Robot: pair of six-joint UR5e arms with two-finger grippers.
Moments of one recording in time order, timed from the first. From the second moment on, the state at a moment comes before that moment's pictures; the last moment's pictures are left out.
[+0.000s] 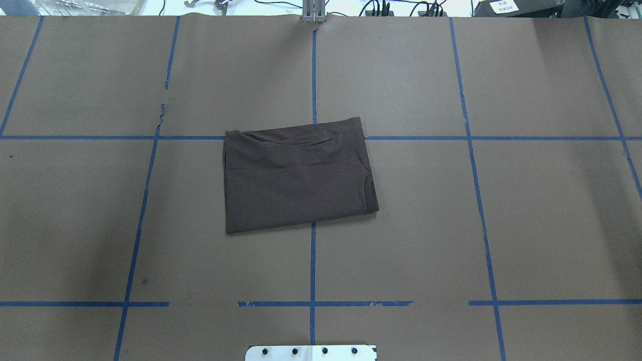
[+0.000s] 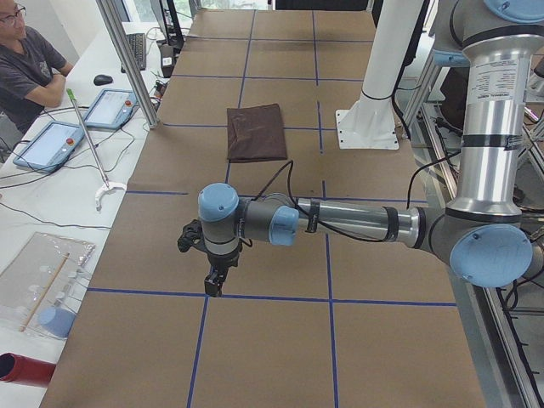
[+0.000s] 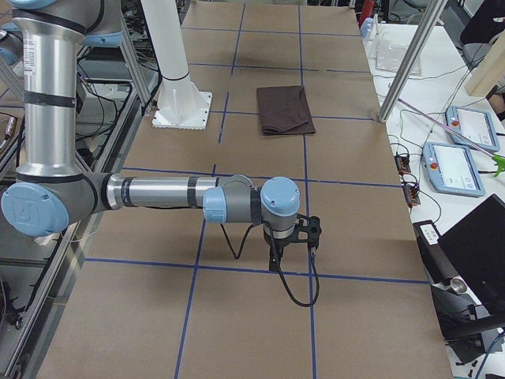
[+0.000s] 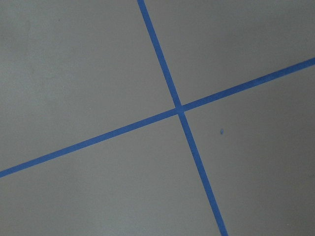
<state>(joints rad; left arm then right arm) -1.51 -1.57 -1.65 -1.64 -2.23 0.21 1.59 -1.66 1.71 -1.55 2.37 0.15</state>
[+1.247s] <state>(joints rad) -1.51 -1.57 -1.64 -1.63 -2.27 -0.06 1.59 -1.66 1.72 -1.55 2.38 0.15</state>
